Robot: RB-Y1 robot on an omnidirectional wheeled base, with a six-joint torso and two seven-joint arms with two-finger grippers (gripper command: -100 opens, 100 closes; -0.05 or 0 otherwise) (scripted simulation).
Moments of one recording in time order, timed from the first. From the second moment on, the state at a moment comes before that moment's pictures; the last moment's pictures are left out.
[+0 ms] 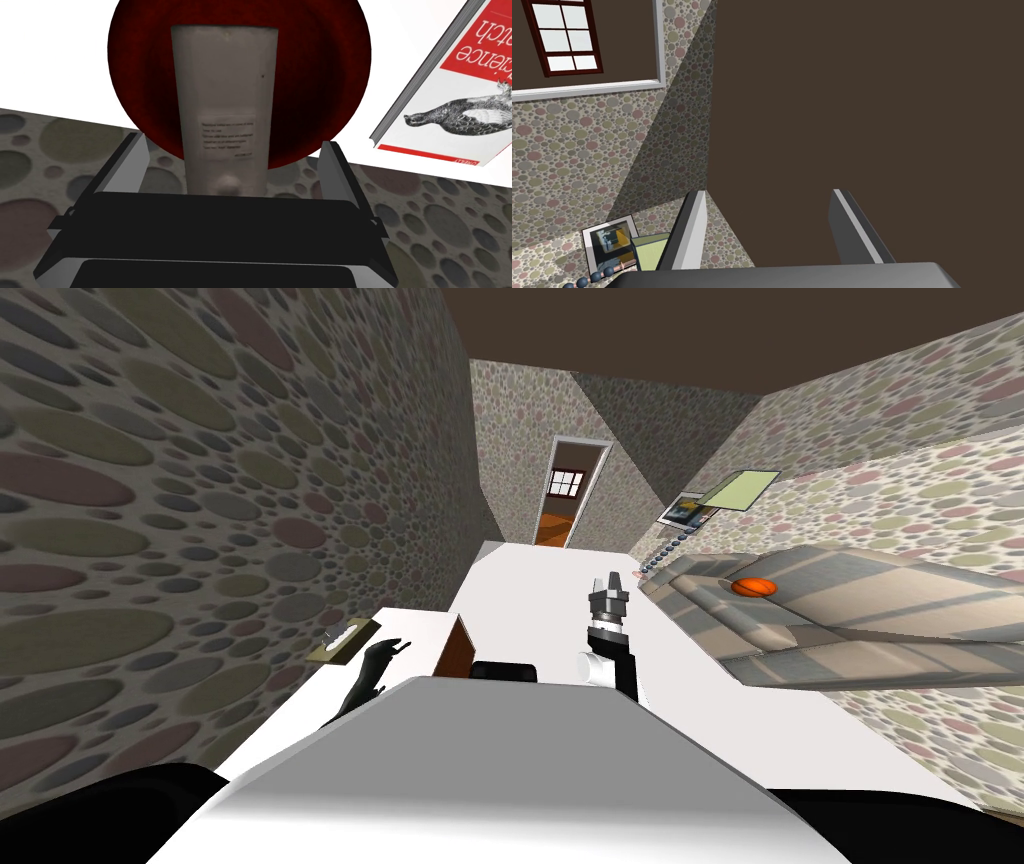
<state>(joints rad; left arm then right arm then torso) 1.29 1.64 -0.57 -1.18 0.34 -0.55 1.16 0.48 -0.01 -0.02 -2.22 -0.08 -0.36 0.06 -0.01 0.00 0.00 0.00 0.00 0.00</state>
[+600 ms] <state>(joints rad) 1.32 1.69 -0.55 -1.19 0.37 -0.57 1.17 0.48 -0.01 -0.02 -2.22 -0.08 -0.36 0.06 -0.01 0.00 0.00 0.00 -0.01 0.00</state>
